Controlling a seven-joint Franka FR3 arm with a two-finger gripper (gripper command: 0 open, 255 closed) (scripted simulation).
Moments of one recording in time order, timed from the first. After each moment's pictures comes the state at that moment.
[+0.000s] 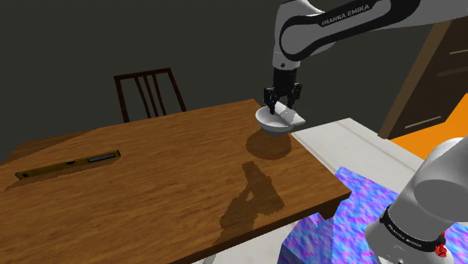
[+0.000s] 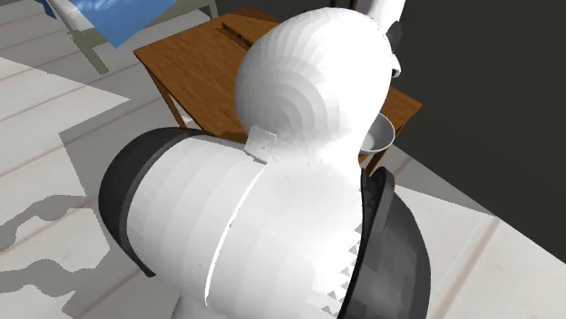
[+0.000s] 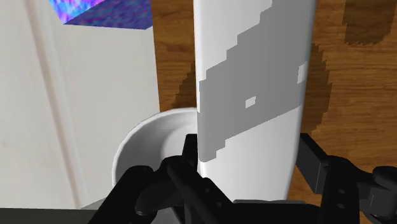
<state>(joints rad) -0.11 -0.26 0.10 -2.21 0.02 1.95 0.39</state>
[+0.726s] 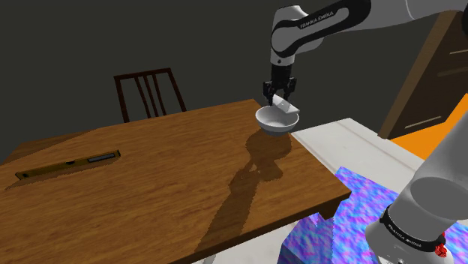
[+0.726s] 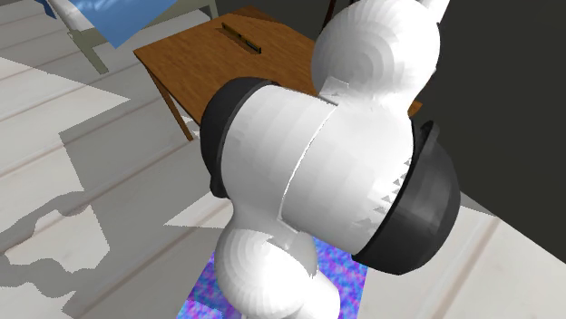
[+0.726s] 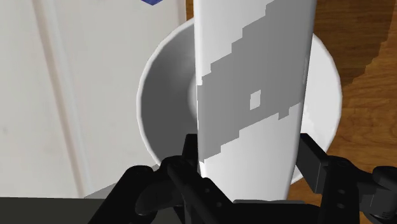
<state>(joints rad) -0.17 -0.03 0.02 -2.01 -0.01 1.97 0.27</state>
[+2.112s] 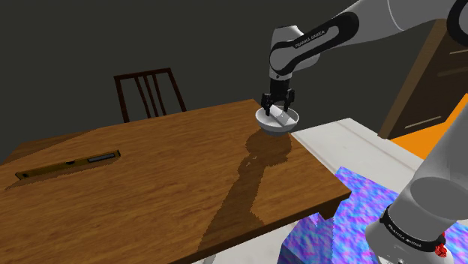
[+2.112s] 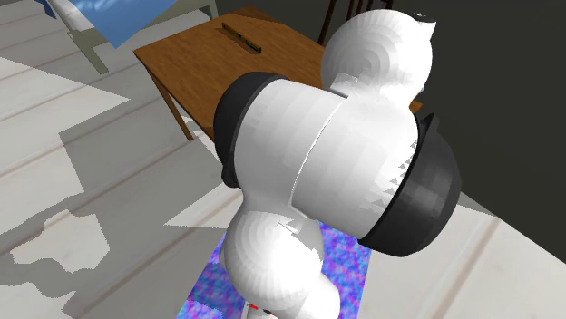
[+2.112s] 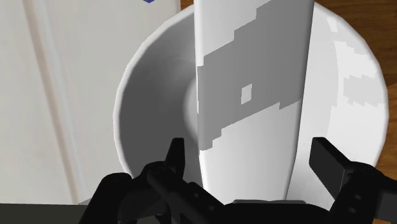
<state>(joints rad) -0.17 0.02 0.02 -2.09 -0.01 2.11 0.27</state>
